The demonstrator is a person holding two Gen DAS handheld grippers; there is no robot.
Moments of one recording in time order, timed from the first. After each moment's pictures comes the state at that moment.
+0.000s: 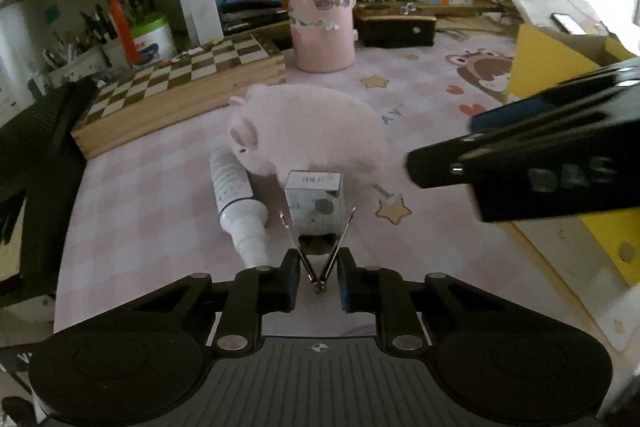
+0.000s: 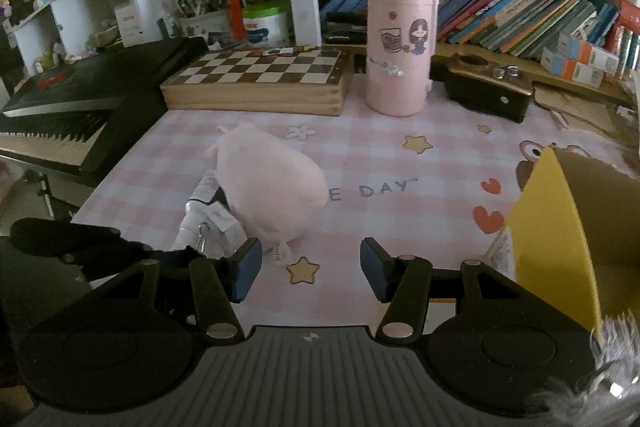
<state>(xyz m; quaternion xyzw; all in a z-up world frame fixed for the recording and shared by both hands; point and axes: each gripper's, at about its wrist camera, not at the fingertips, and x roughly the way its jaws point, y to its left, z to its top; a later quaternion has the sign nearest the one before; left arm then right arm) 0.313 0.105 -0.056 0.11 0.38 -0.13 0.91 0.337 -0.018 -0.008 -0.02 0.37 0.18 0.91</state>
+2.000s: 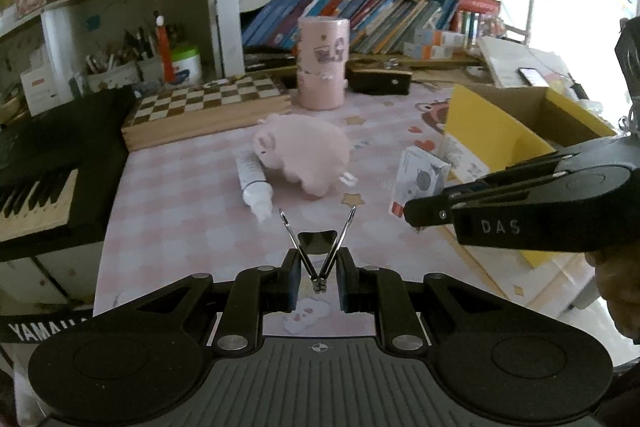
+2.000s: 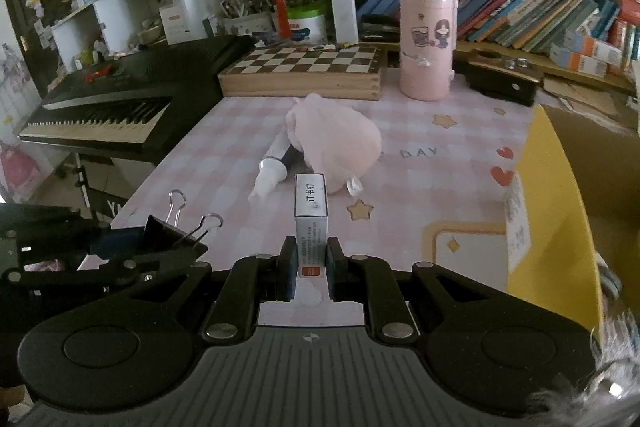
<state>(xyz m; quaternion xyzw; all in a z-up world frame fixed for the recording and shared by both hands) 0.203 0.128 -0.002 0.05 0.33 -0.13 0.93 0.246 -0.018 0.011 0.00 0.36 0.21 0.91</state>
